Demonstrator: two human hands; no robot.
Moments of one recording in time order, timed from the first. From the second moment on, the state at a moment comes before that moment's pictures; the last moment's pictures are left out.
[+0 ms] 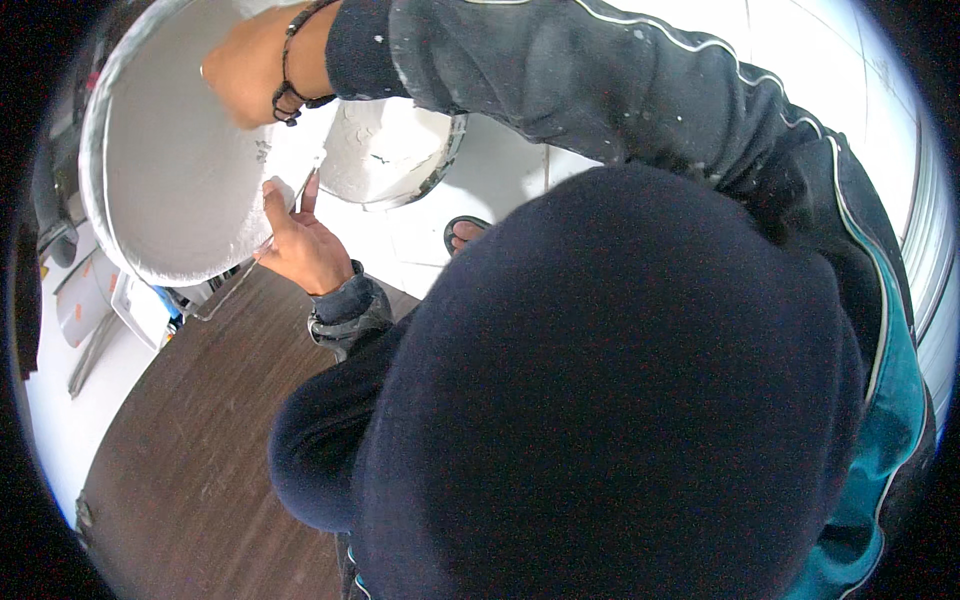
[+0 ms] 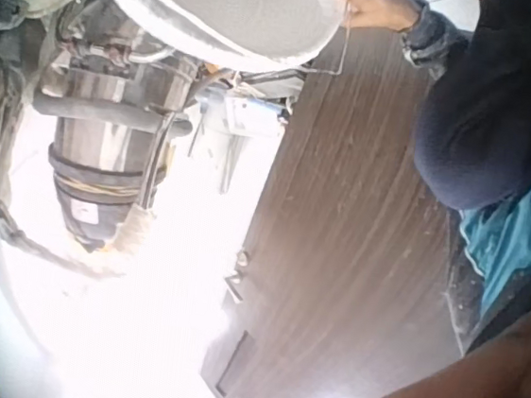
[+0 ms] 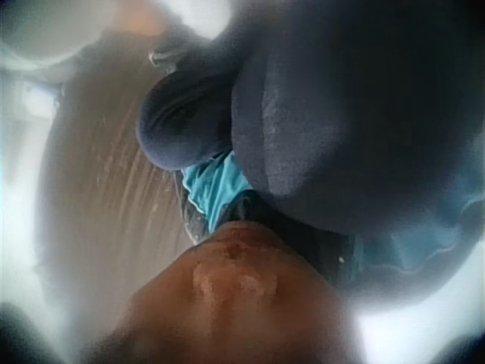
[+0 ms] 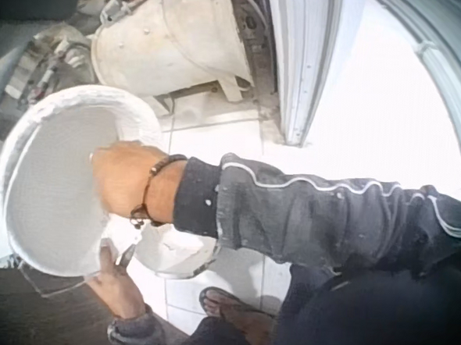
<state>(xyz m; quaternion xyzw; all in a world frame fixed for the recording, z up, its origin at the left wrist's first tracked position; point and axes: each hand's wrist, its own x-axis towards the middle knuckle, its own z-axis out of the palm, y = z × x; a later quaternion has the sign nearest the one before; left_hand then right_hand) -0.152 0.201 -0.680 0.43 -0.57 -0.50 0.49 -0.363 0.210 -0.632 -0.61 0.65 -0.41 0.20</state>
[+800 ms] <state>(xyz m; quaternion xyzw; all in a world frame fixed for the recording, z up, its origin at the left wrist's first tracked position) -0.146 0.199 -0.686 0.46 -0.58 -0.43 0.51 -0.345 0.196 -0.629 -0.74 0.52 -0.39 -0.18</state>
